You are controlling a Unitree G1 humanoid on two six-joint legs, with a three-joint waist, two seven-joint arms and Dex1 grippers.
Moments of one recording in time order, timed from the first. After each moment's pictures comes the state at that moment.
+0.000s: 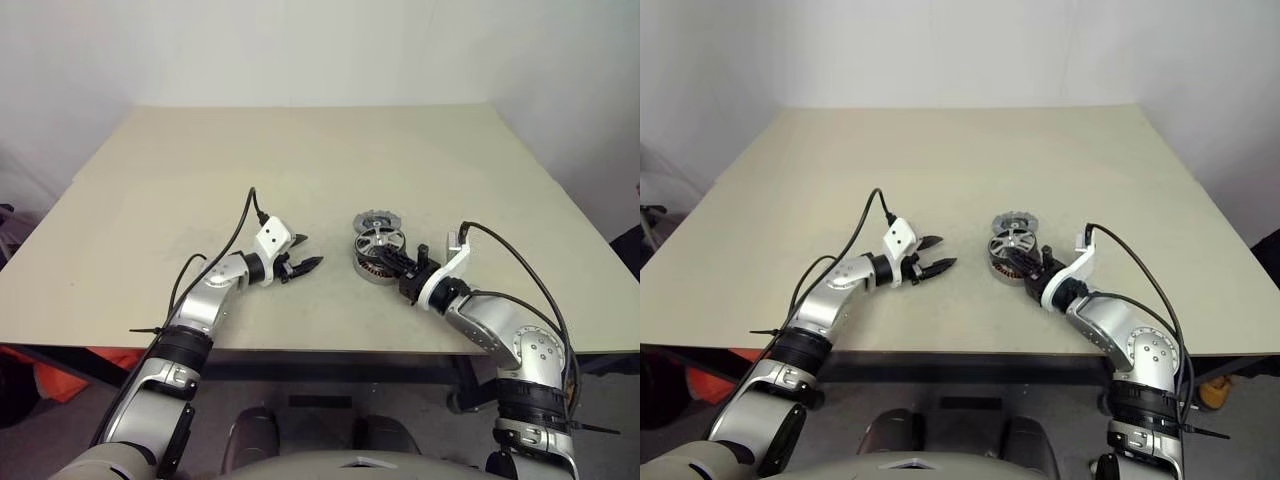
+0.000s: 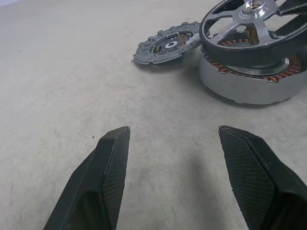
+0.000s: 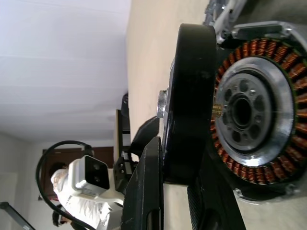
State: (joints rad) left arm -0.47 0.25 -0.16 0.39 -0.09 0.06 -0.80; right arm -0.19 -0.23 -0.33 -0.01 1.73 0.98 -0.34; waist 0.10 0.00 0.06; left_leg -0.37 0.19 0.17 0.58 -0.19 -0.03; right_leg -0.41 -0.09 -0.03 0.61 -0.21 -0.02
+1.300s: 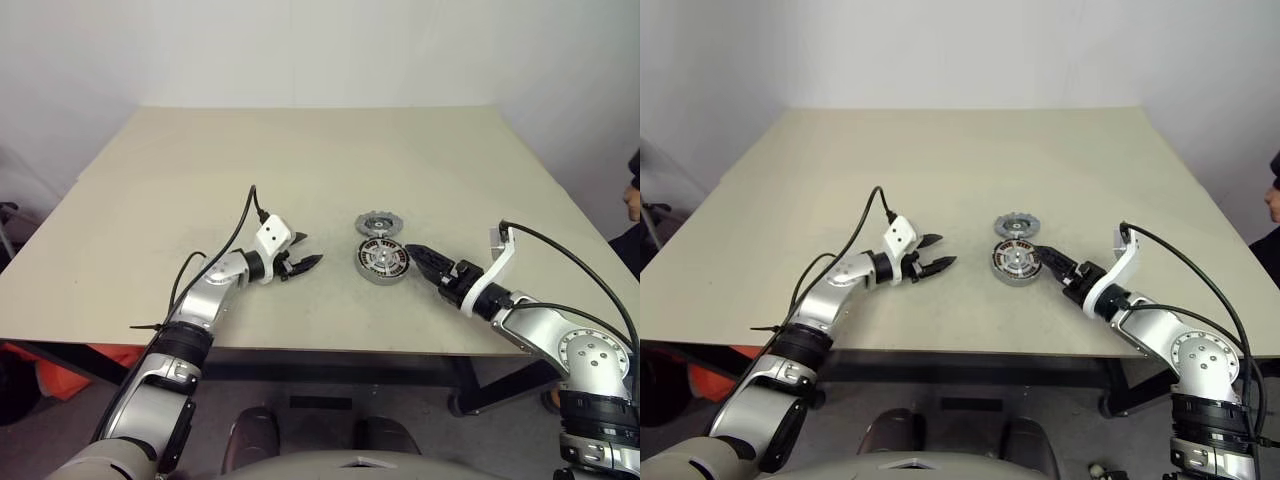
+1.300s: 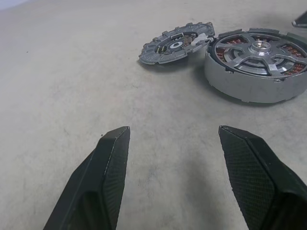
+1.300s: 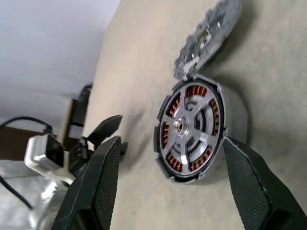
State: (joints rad) left arm -0.50 0.25 -0.16 0.43 -0.09 0.04 -0.80; right arm -0.10 -0.51 -0.30 -0.11 1.42 0.93 0.05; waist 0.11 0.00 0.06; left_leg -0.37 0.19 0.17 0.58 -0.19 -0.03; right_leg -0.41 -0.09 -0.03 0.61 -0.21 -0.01
